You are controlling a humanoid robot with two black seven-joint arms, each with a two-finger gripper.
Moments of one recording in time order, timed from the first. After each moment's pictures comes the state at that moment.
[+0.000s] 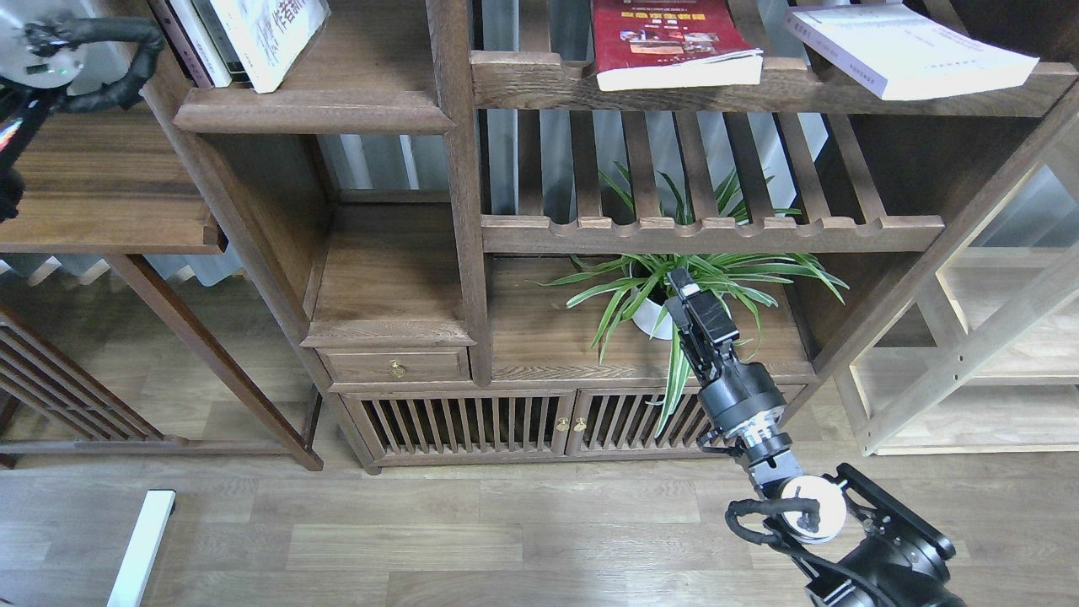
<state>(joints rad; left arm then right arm) -1.23 0.54 -0.67 -1.03 0.14 -0.08 -0.49 0.16 -0.16 0.94 1.04 0.20 0.58 0.22</state>
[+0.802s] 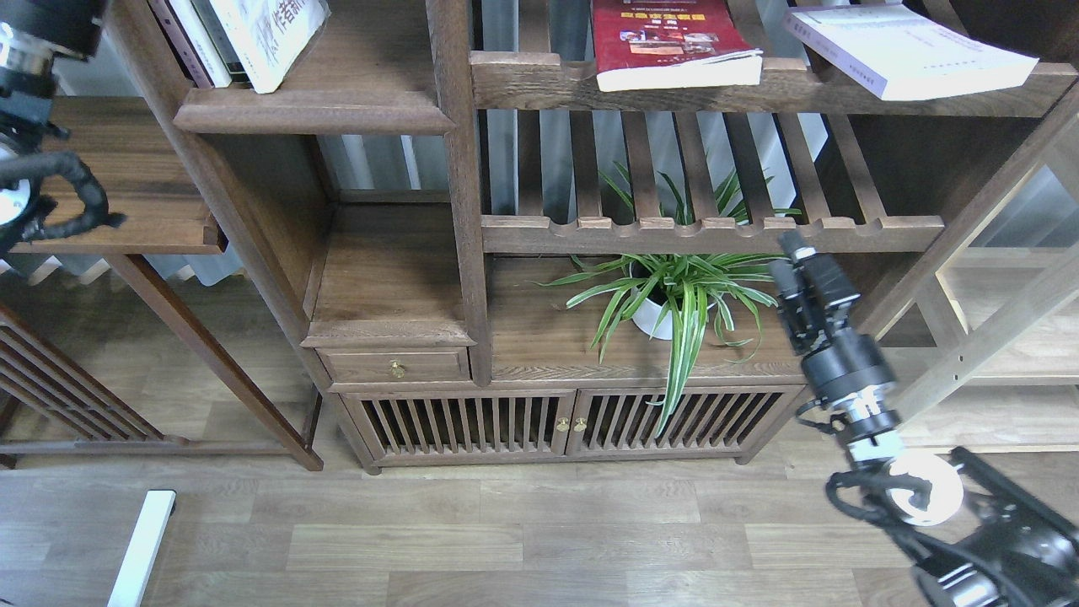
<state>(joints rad) -0.94 0.67 -0.68 -1.25 -0.28 -0.49 -0.49 0.14 -0.46 0.99 1.19 0.45 0.58 0.23</state>
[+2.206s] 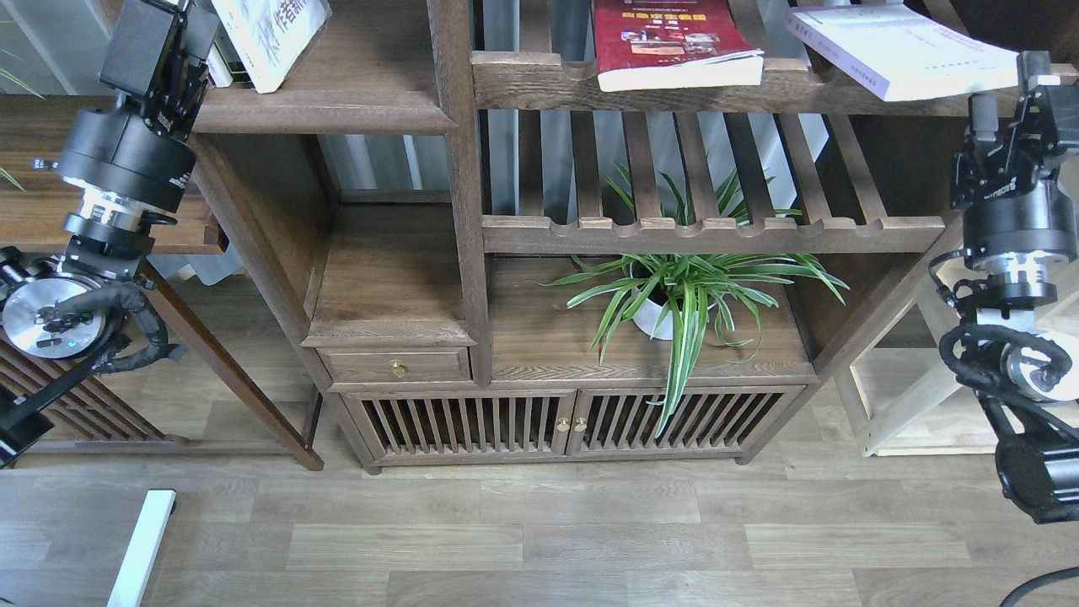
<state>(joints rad) -0.72 0.63 -0.66 -1.36 -0.41 -0.49 -0.49 0.29 -0.54 1.27 1.18 0.64 0.49 0.22</state>
